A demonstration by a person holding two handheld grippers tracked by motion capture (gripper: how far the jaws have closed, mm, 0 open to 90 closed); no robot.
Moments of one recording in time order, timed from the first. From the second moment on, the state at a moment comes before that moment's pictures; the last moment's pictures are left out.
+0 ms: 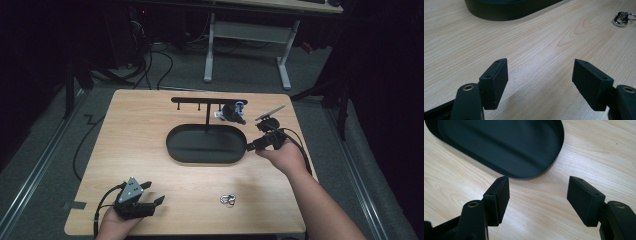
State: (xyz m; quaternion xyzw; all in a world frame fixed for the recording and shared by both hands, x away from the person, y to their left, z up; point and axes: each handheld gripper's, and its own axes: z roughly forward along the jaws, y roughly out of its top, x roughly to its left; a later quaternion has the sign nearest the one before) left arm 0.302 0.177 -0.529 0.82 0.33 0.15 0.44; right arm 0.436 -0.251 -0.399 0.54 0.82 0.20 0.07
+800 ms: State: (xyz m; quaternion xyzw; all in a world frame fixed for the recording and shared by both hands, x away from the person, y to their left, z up) left arm 0.297 0.169 -0.527 0.82 0.33 0.15 0.44; right arm 0.300 -0.273 -0.487 0.50 0.76 0.38 0.16
